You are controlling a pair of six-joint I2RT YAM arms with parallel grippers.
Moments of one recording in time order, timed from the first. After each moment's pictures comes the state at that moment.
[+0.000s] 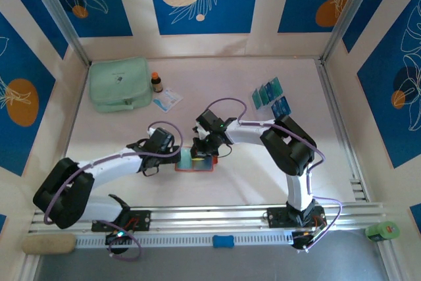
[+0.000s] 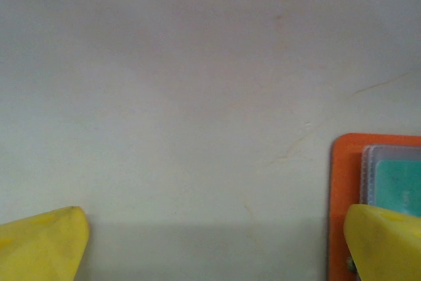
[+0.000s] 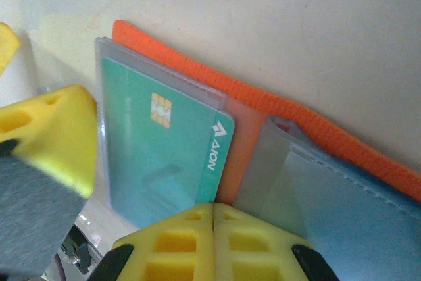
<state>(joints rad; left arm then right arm) -0.62 1.31 0.55 -0.33 -0.23 -0.62 0.81 1.95 1.15 -0.35 -0.53 0.72</state>
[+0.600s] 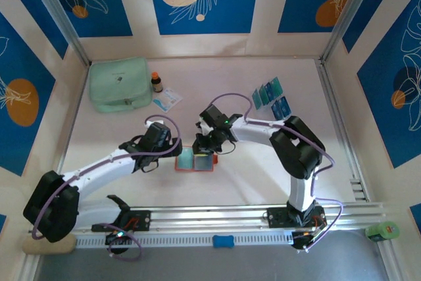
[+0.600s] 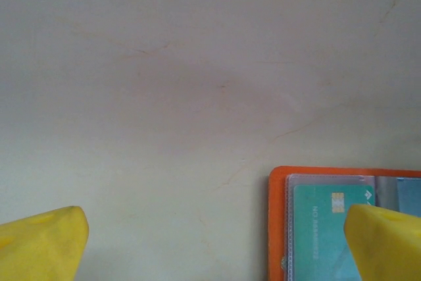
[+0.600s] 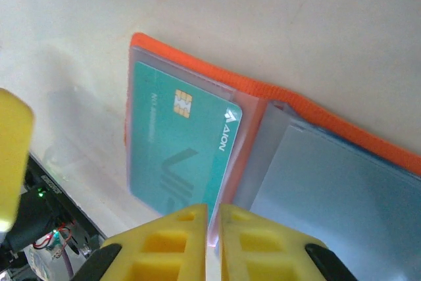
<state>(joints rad) -0.62 1.20 0.60 -0.37 -0.22 -0.62 0.77 1.85 1.15 -0.42 -0.50 0.69</state>
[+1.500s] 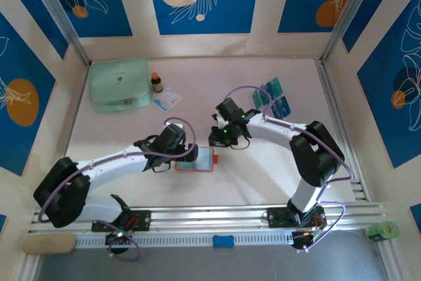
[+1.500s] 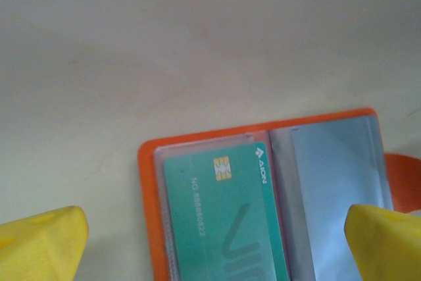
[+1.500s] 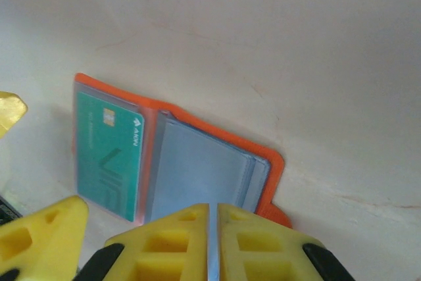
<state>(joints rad) -0.78 1.34 0.67 -0.32 -0.13 -0.60 0.68 1.73 1.08 -0.50 -0.37 0.59</state>
